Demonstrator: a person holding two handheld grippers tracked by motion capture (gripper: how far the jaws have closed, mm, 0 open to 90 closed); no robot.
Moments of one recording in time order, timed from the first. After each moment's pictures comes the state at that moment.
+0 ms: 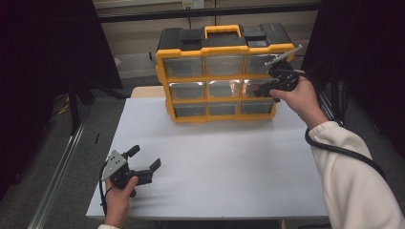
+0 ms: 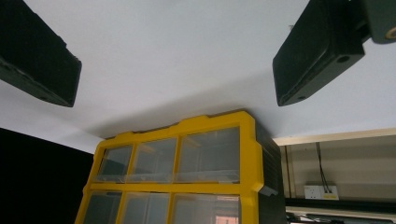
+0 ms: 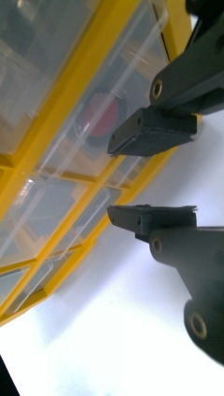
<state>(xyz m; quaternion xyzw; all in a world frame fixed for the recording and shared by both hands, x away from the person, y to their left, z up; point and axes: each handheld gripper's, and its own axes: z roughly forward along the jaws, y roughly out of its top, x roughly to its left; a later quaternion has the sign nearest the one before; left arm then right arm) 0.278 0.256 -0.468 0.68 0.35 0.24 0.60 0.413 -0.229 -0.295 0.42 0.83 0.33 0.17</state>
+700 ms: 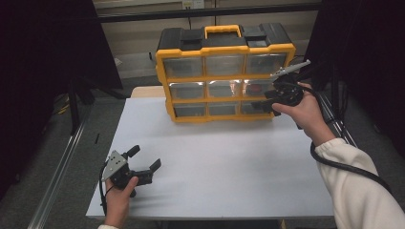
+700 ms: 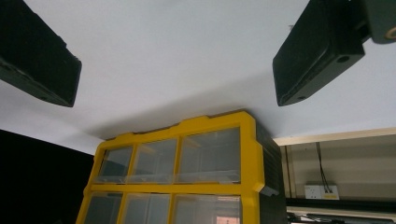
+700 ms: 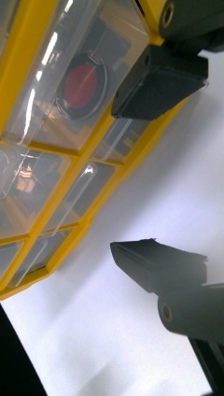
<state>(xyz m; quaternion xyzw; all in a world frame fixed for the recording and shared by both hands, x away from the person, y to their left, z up) 0.277 0.255 -0.468 0.68 0.35 0.24 0.60 0.385 -0.235 -0.316 0.42 0.81 0.38 0.16</state>
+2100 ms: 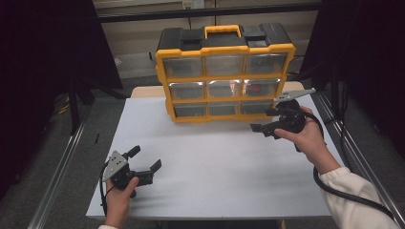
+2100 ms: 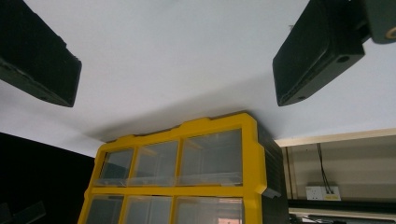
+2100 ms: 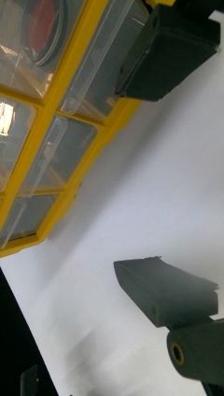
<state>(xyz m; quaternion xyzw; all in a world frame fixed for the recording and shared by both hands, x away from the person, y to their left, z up) 0.276 0.254 -0.469 0.68 0.35 0.24 0.59 0.337 -0.234 -0.355 0.39 0.80 0.43 0.15</state>
